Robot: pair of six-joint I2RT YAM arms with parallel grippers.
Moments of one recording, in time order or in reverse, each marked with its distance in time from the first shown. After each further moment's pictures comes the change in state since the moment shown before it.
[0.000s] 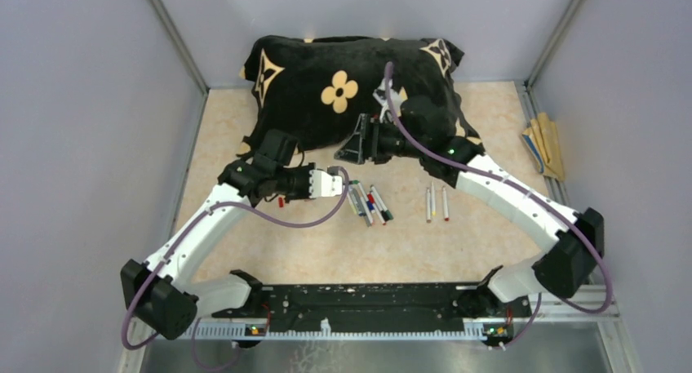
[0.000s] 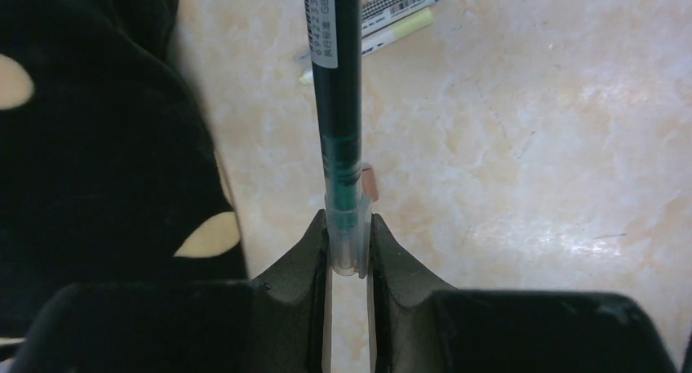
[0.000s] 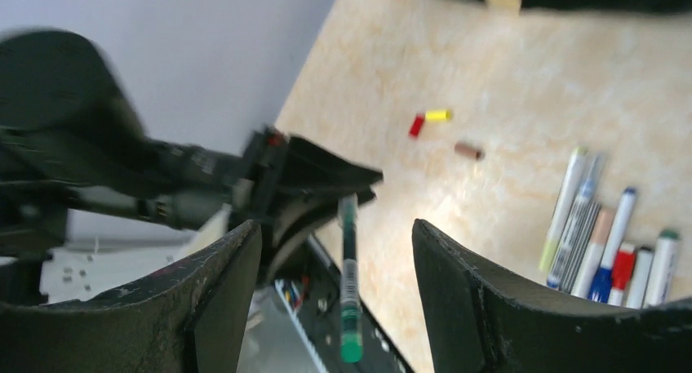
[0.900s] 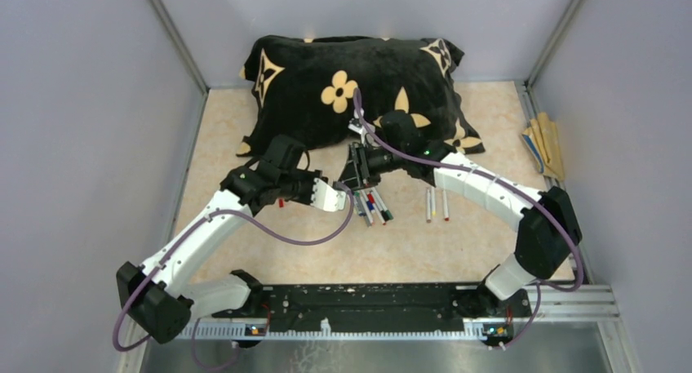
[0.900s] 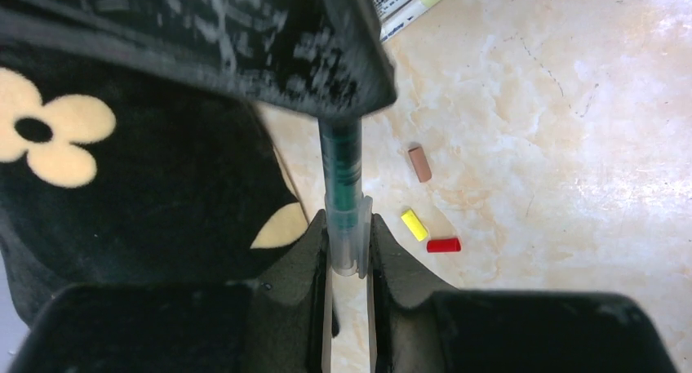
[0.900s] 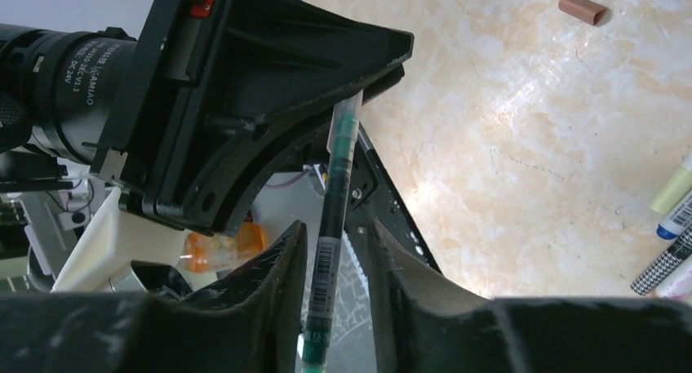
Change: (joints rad) left arm -0.093 -0.044 -0.021 0.029 -0.170 0.194; right arm 0.000 0.176 -0.060 -0.055 -0.422 -0.026
